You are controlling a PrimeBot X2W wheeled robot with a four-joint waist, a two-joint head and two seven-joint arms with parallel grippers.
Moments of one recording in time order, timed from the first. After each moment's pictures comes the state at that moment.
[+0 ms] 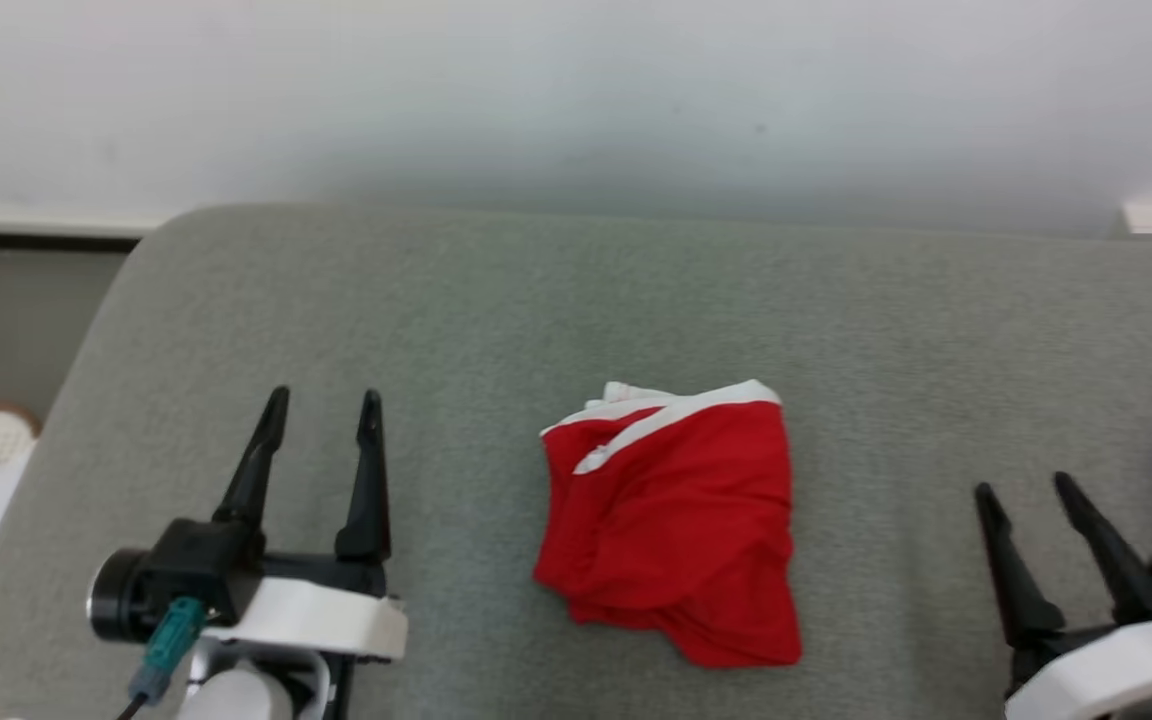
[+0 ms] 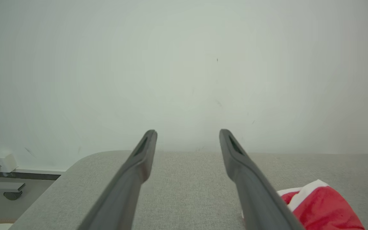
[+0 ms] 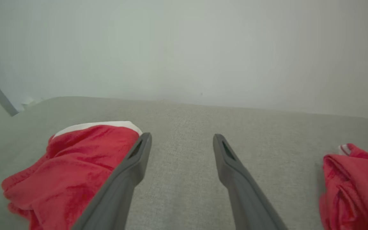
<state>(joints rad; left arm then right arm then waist) -0.23 0.33 -0.39 -0.02 -0.37 0.35 -0.26 -0.03 -0.16 0.03 -0.08 0.35 0.13 0.10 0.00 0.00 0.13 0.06</state>
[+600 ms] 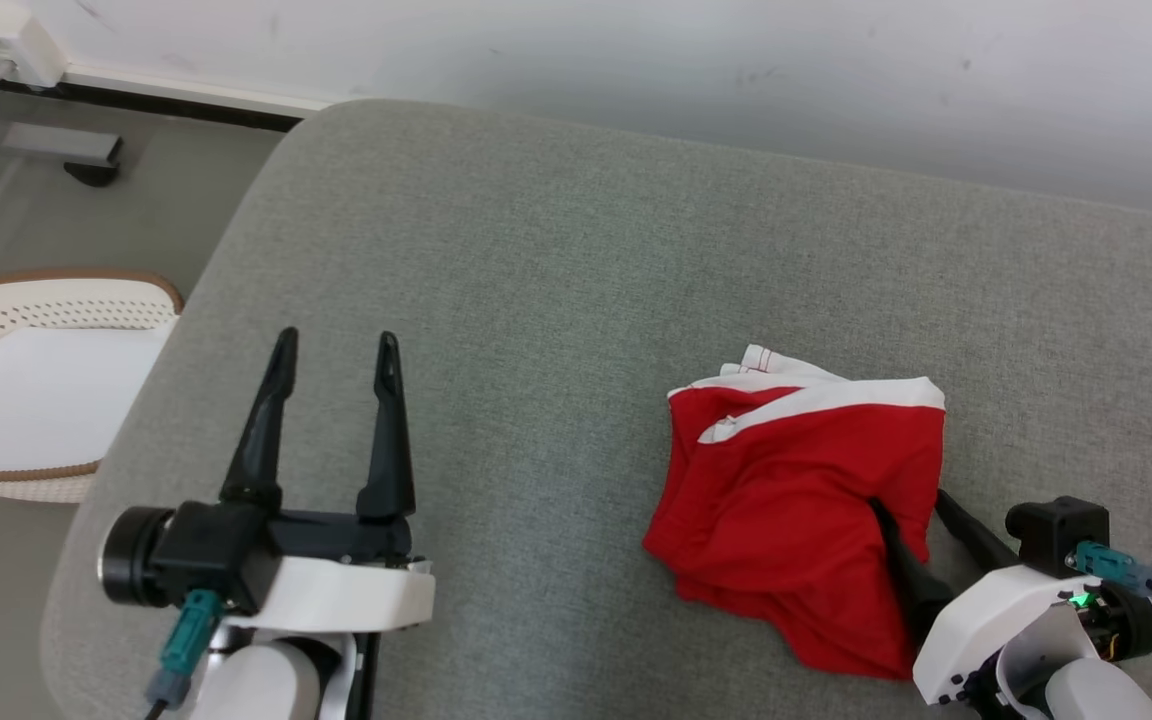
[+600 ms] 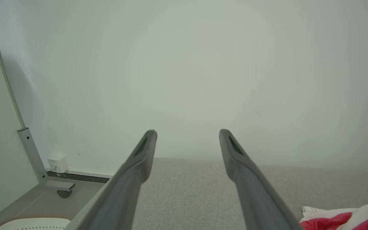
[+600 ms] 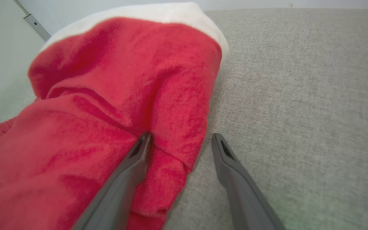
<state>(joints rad) -0.26 0.17 -0.28 -0.08 -0.19 0.23 -0.26 -0.32 -0.16 0.28 0.45 0.49 0.13 0.05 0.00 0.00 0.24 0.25</state>
